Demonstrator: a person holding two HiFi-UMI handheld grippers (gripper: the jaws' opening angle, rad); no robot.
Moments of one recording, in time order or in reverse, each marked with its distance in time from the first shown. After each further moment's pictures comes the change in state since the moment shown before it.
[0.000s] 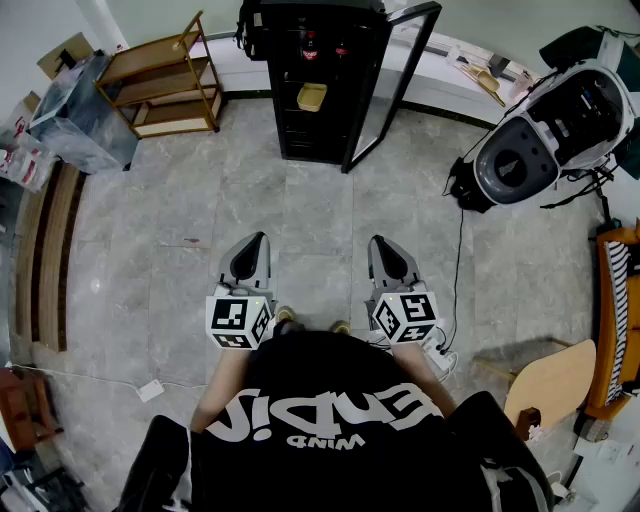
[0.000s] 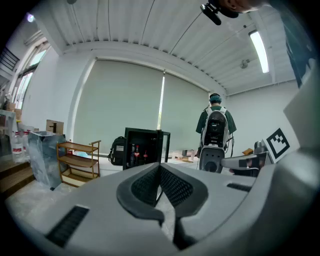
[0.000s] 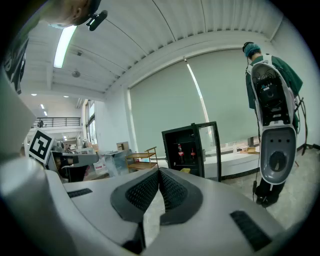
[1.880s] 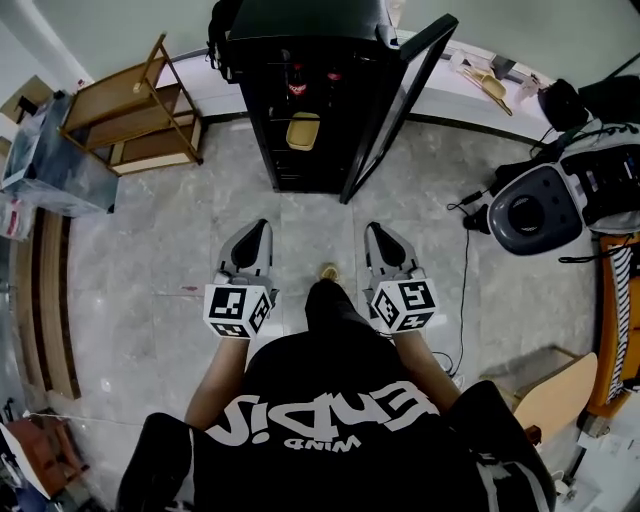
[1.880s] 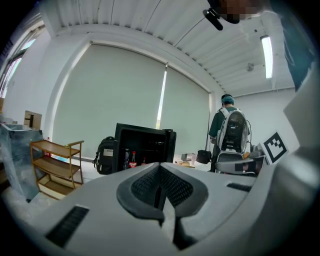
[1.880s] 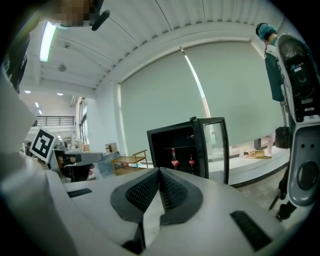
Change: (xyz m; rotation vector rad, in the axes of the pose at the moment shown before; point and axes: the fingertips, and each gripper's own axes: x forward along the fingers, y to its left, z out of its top) left arm 0.292 0.113 0.044 -0.016 -0.001 -0.110; right arm 0.275 -0.115 0.054 0.007 0.003 -0.030
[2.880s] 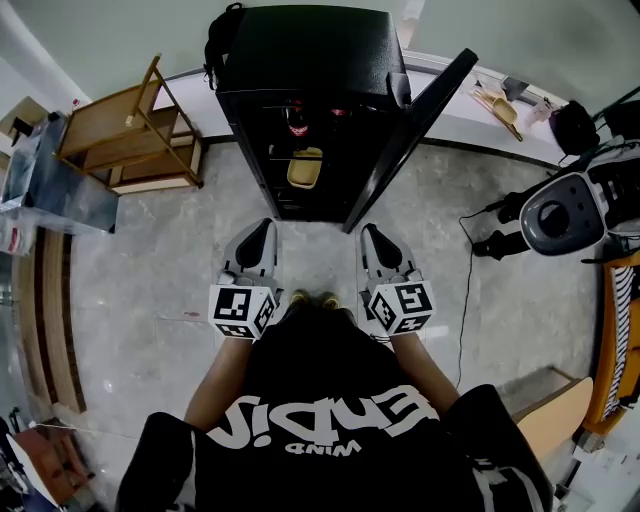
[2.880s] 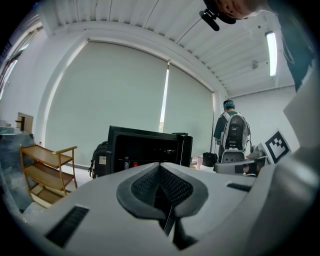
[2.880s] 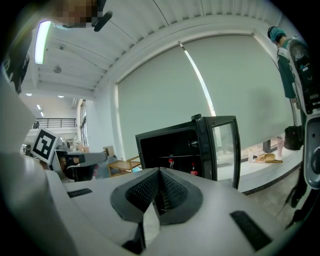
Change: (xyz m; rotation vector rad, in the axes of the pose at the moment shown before) left arm 0.142 0.056 0.049 0.015 -0.021 0.003; right arm 0.138 -0.056 0.056 0.006 -0.012 0.032
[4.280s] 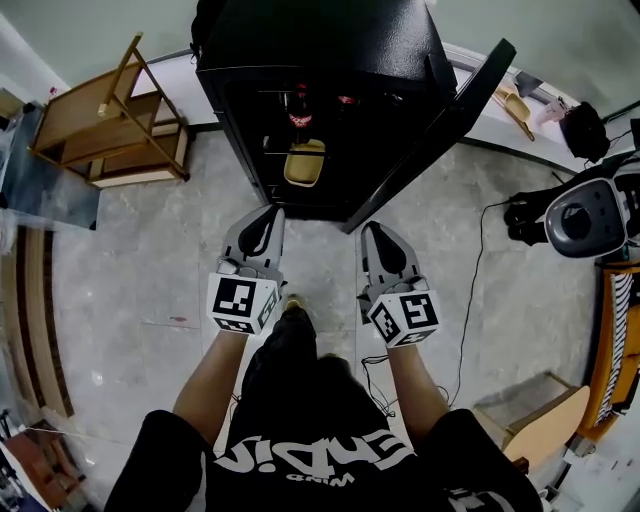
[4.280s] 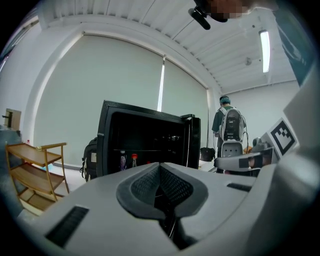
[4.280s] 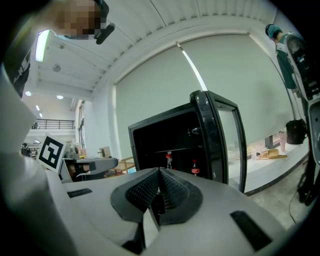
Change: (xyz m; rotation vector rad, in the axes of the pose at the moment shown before) left arm 0.087 0.040 -0.068 0.052 0.003 -0.069; right arm 0.076 -0.022 -0.052 0.006 -0.050 -0.010
